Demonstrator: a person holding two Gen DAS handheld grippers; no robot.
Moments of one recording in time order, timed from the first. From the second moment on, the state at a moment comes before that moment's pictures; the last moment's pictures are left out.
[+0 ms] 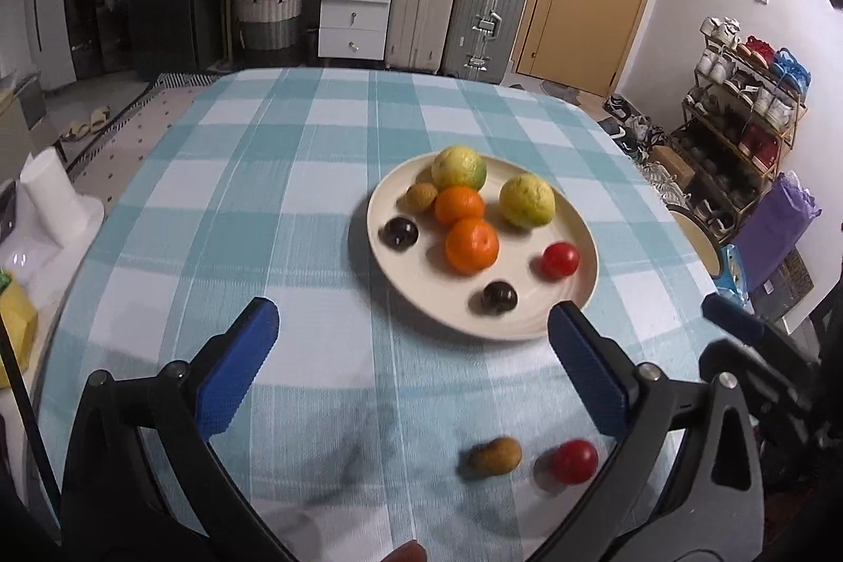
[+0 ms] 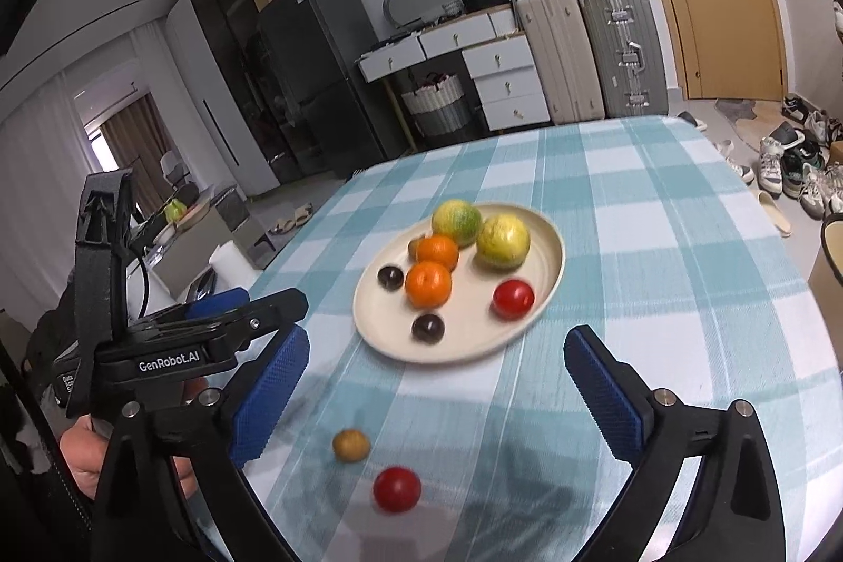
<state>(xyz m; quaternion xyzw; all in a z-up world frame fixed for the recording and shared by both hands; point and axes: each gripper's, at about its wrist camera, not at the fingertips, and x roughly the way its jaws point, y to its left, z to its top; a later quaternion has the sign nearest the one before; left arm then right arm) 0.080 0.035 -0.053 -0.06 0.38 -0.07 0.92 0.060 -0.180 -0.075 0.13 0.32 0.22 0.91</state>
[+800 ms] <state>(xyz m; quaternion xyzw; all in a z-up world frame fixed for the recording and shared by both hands) 0.055 0.057 -0.111 -0.11 0.43 -0.08 0.89 0.029 -0.153 -0.128 0.09 0.39 0.25 0.88</state>
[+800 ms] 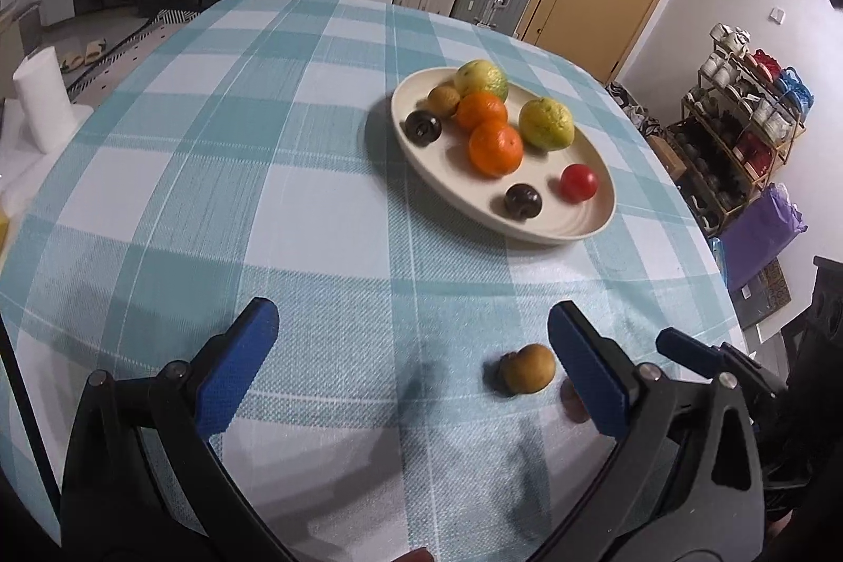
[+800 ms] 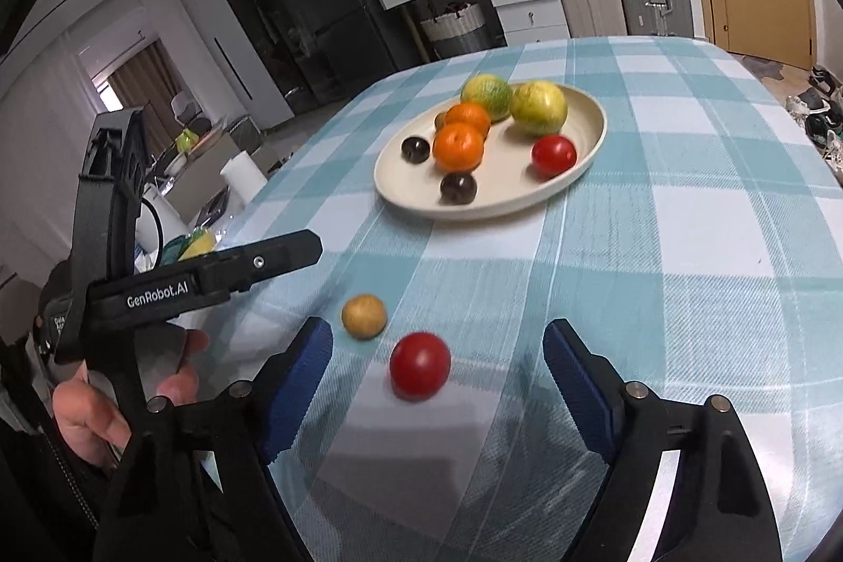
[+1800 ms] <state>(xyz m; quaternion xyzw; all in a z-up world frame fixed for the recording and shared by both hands) 0.050 0.067 -0.122 -0.13 0.44 -0.07 0.88 0.032 -0.148 -0.144 0.10 0.41 0.27 0.87</state>
